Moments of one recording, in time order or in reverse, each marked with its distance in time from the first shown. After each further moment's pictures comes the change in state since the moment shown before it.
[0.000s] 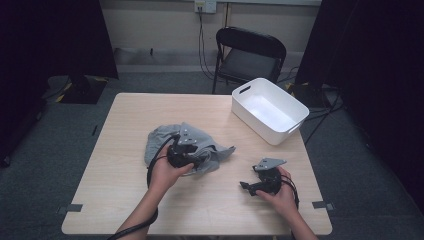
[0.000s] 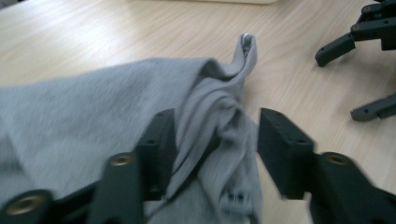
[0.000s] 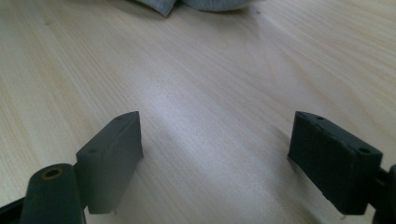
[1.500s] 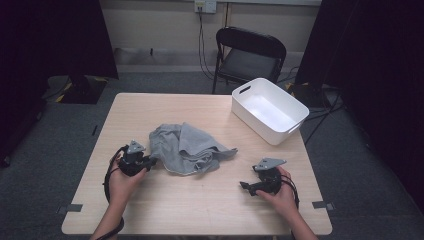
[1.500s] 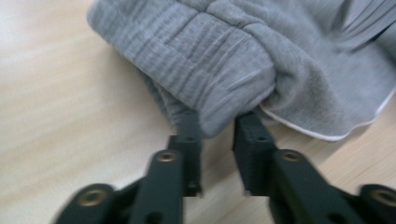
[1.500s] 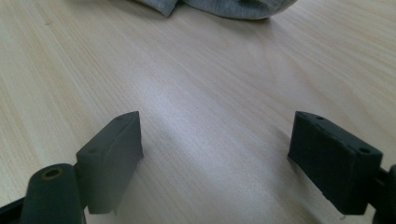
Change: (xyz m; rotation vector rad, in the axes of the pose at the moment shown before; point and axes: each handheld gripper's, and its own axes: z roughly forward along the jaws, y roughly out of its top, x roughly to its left) left arm 0.075 -0.083 -0.063 0.016 0.207 -0.172; right arm 0.000 0.000 0.000 0.001 0.001 -0.002
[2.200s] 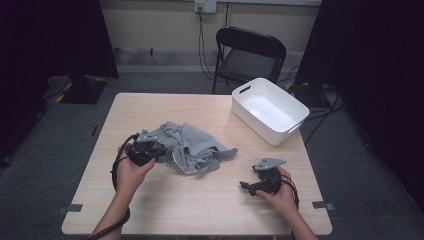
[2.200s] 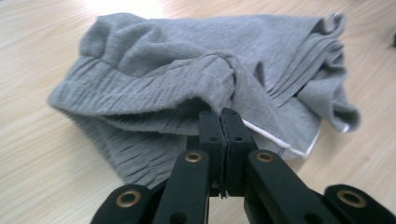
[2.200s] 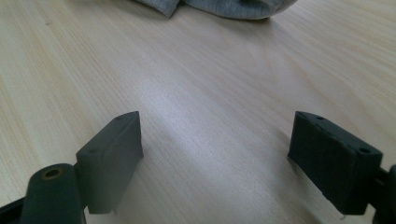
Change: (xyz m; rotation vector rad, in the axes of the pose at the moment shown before) left arm -0.026 0.044 0.000 0.002 -0.080 0.071; right arm 0.000 0.000 0.000 0.000 0.001 0.000
